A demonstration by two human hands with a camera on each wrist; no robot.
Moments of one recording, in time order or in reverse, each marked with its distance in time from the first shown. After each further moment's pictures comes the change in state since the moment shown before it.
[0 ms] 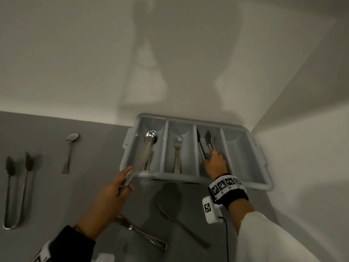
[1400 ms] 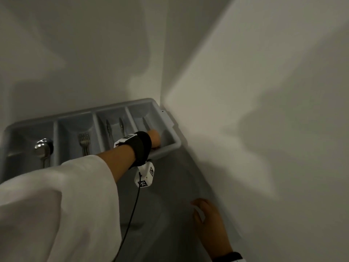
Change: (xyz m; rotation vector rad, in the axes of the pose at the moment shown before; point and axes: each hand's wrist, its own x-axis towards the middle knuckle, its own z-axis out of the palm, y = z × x) left_hand 0.150 0.183 0.311 0.665 -0.708 0.209; right_hand -0.226 0.210 -0.023 0.297 0.271 0.044
